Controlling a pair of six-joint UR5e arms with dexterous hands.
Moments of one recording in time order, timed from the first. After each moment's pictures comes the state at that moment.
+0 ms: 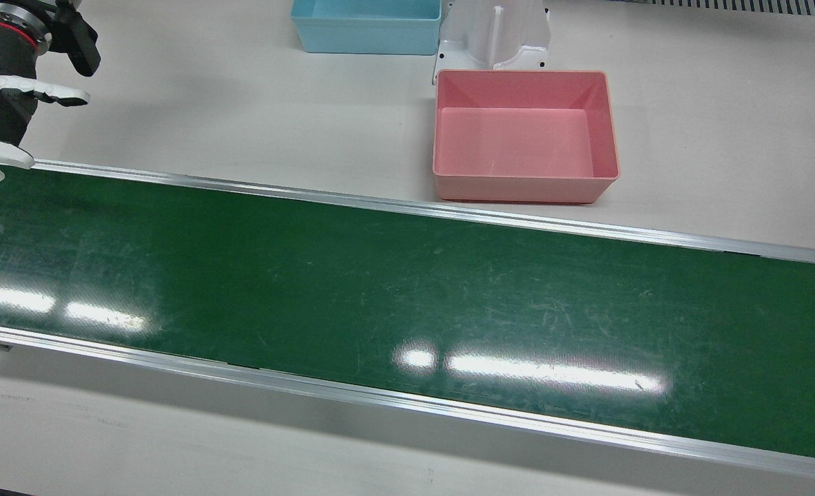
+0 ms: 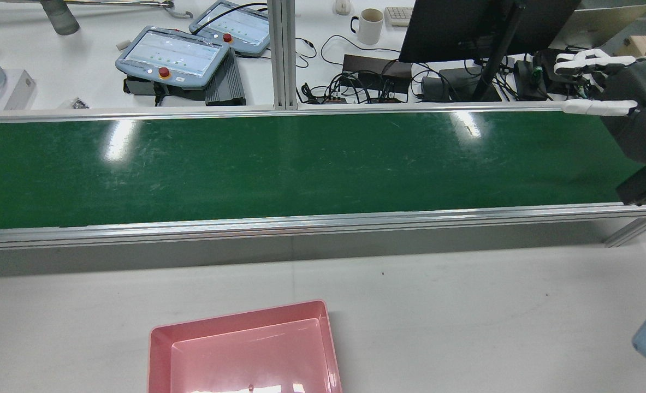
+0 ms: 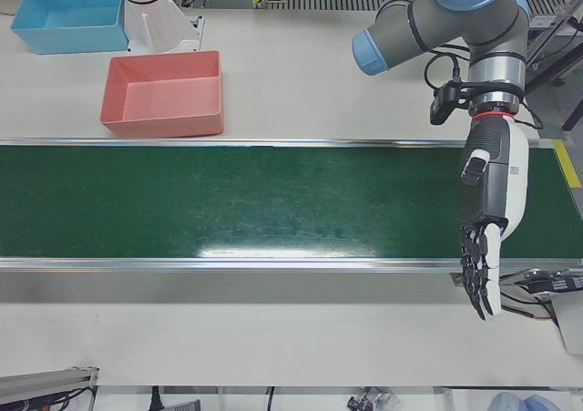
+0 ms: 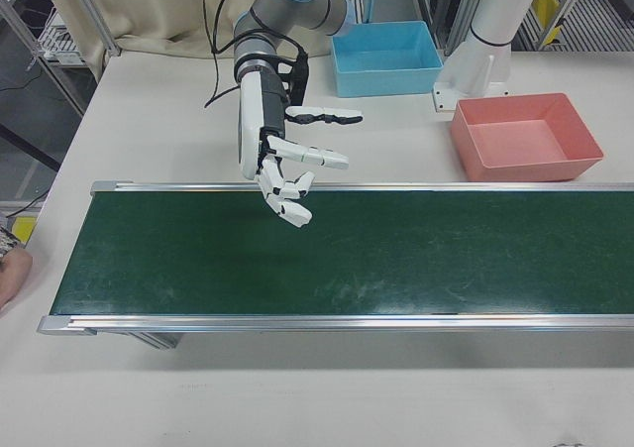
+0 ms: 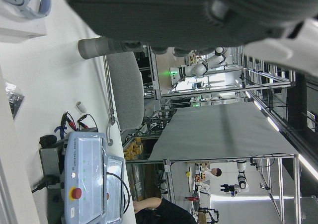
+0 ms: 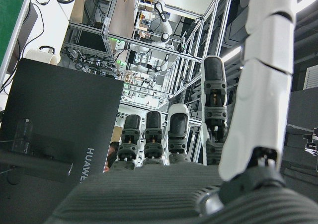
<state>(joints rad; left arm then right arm) -1.46 -1.86 -1.67 0.42 1.75 0.12 0.97 -1.61 2.19 -3.52 -0.99 -0.32</state>
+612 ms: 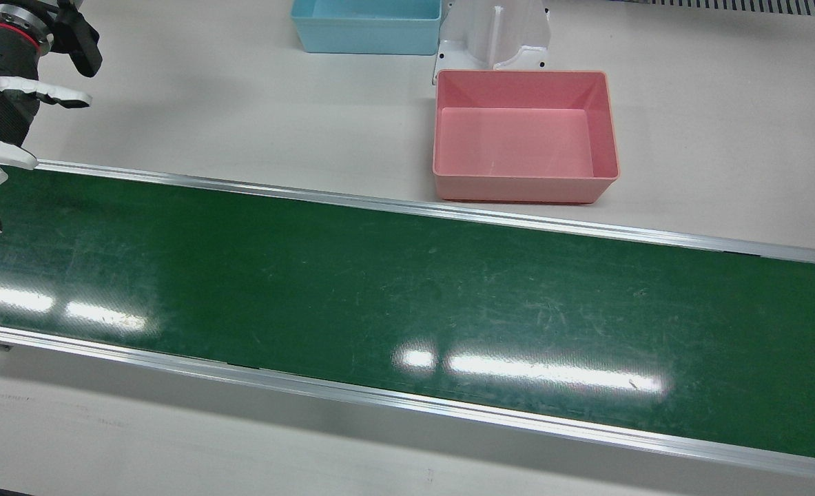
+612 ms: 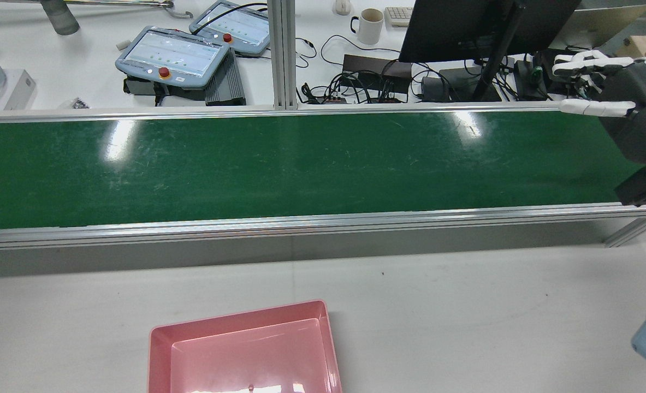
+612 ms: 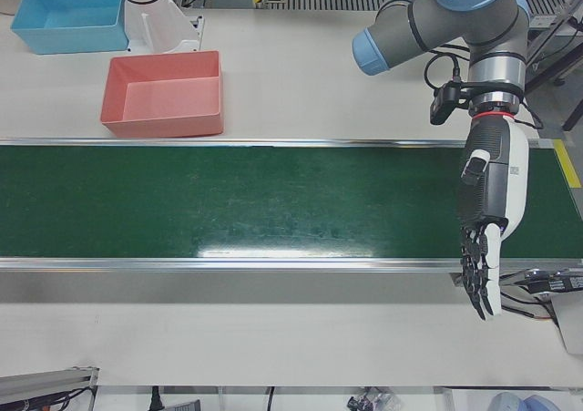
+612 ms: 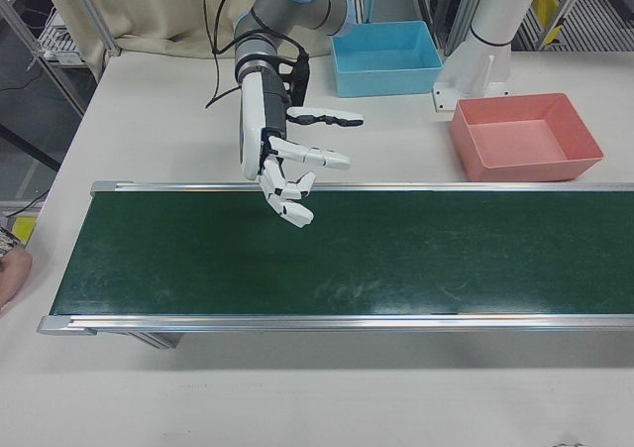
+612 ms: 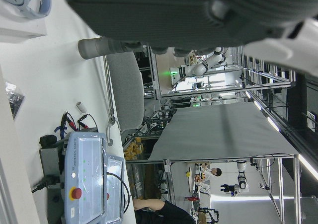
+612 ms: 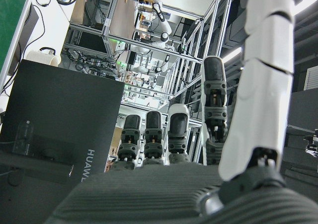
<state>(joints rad) -1.46 -1.86 -1.67 0.42 1.75 0.12 0.96 -1.60 2.19 -3.52 -0.99 -0.32</state>
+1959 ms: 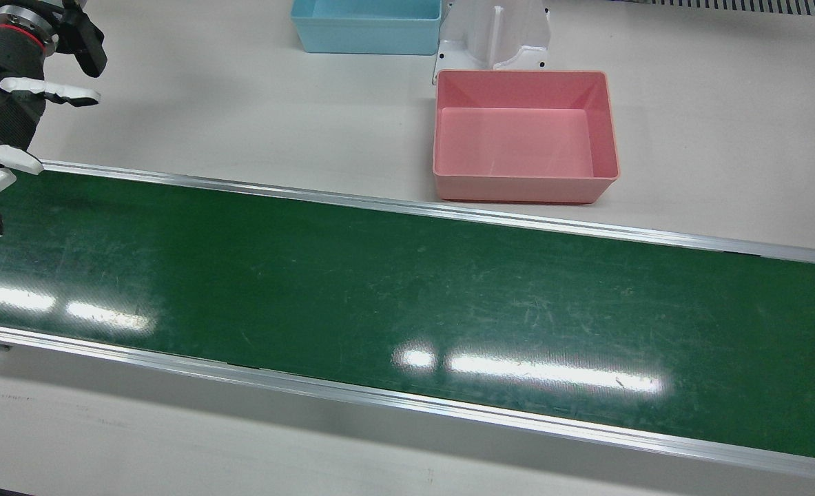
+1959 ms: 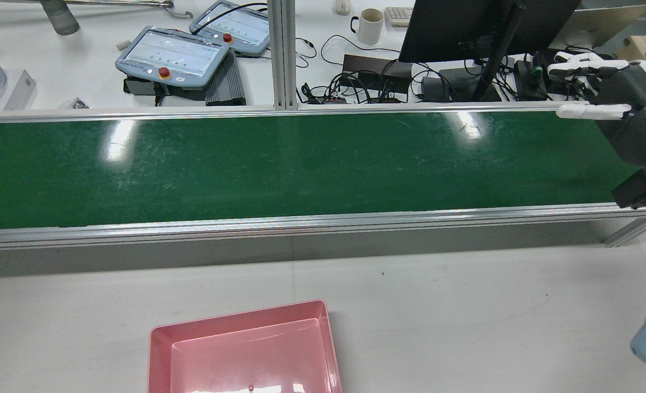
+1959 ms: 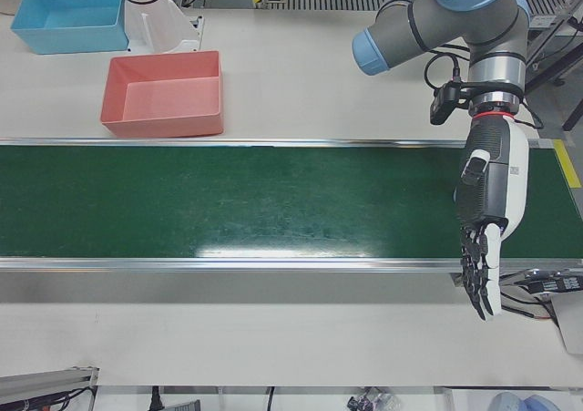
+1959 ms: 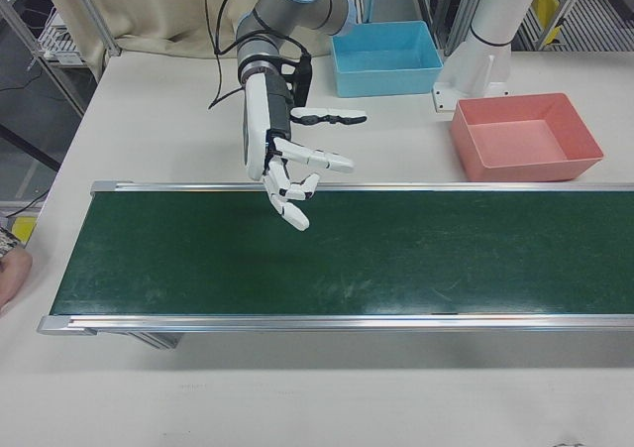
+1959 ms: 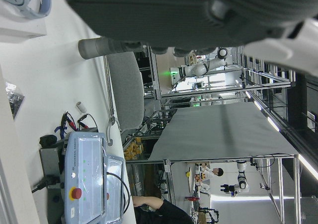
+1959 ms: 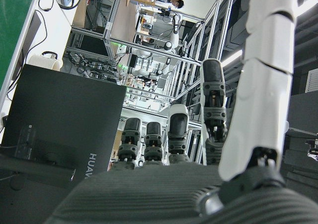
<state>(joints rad) -1.46 -1.86 -1.67 0.42 1.75 0.12 0.95 -1.61 2.19 -3.52 -0.99 -0.32</state>
